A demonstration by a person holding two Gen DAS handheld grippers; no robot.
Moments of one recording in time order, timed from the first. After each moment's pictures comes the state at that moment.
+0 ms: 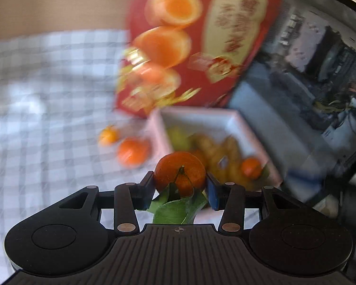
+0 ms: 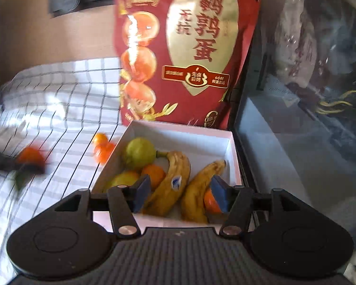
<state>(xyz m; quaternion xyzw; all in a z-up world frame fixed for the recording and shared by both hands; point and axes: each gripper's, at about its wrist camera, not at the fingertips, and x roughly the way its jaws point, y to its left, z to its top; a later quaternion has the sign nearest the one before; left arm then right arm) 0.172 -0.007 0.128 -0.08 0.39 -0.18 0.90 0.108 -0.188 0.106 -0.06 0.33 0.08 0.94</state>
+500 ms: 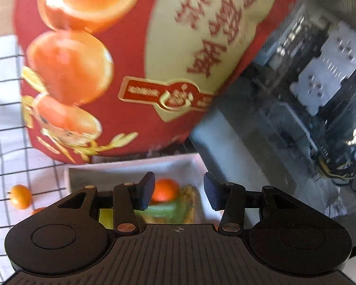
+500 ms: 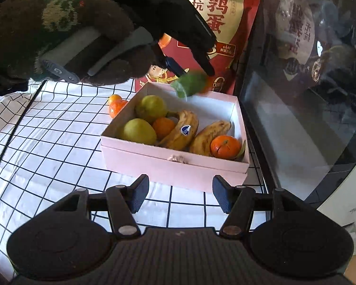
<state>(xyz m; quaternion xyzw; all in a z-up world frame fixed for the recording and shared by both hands) 0.289 -0.076 0.110 -0.14 0.41 -0.24 0.87 0.068 -0.201 0.065 -0.07 0.35 0.10 0.93</state>
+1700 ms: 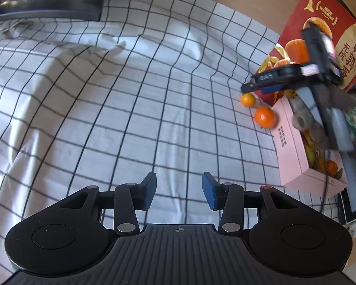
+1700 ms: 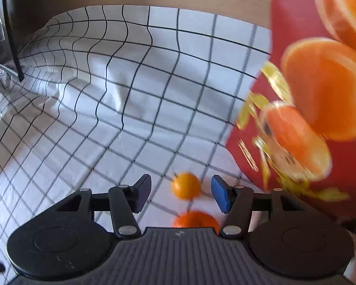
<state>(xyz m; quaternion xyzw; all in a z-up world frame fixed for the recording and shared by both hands) 0.050 0.150 0.065 -0.20 0.42 0.05 0.88 0.333 -0.005 0.046 -0.15 0.47 0.25 0.83</state>
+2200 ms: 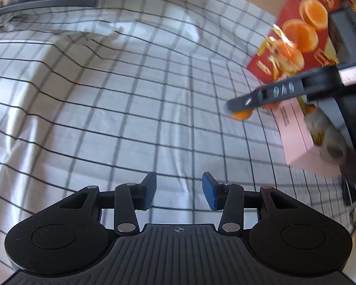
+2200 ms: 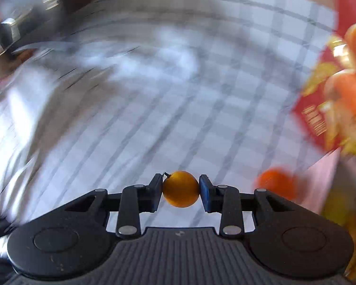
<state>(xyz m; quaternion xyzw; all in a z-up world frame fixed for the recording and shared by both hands) 0.040 0.148 0.045 -0.18 0.45 0.02 0.88 0.232 0.015 0.056 -0.11 0.53 0.37 0.76</state>
